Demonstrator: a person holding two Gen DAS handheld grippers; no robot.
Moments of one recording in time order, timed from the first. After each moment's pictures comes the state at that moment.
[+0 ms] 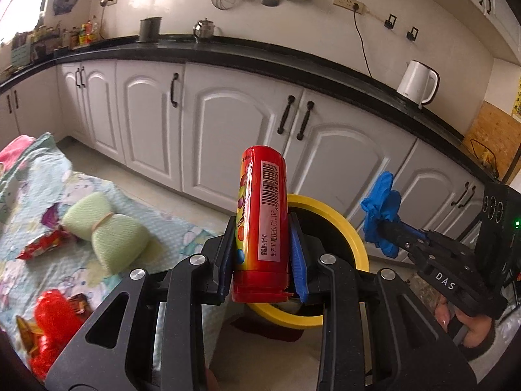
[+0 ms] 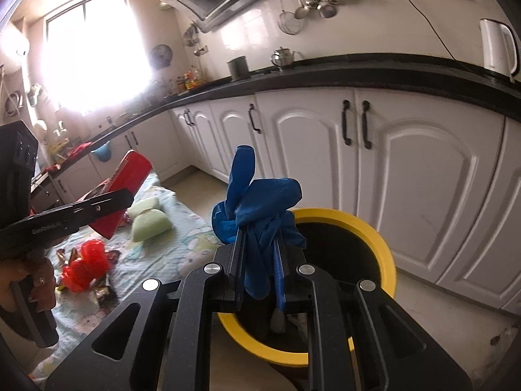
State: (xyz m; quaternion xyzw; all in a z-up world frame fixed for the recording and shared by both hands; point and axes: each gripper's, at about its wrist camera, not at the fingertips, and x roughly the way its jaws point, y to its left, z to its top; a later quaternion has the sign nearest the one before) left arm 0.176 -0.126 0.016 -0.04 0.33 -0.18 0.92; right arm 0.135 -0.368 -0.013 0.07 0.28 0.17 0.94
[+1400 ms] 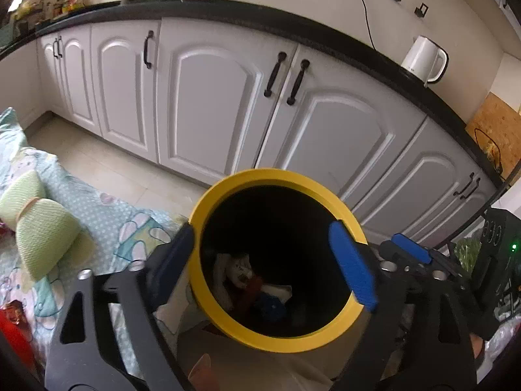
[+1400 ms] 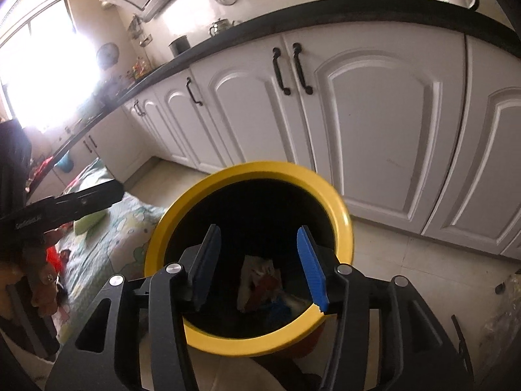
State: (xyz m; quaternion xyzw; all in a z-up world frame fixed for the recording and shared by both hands) left arm 0.231 -0.178 -0.035 -0.06 0.39 -0.20 0.90; right arm 0.159 -0.426 -0.078 0.13 0.34 0.09 0.93
